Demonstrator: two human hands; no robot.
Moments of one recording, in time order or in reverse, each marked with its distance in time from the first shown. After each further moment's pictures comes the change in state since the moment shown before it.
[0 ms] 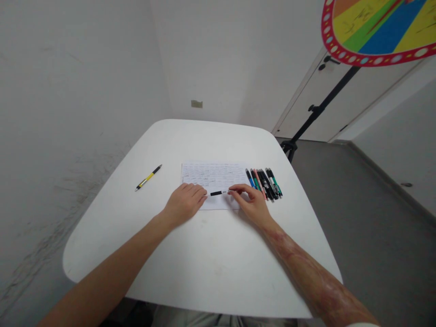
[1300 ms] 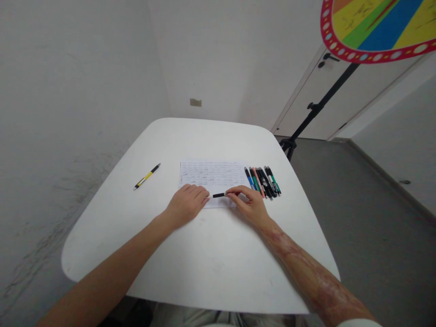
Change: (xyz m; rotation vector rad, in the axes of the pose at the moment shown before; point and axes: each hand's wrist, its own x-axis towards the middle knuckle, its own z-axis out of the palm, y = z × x) left_hand 0.003 0.011 0.004 -0.004 -0.005 0.035; right_hand -0.005 -0.008 -0.001 -0.006 -0.038 -0.066
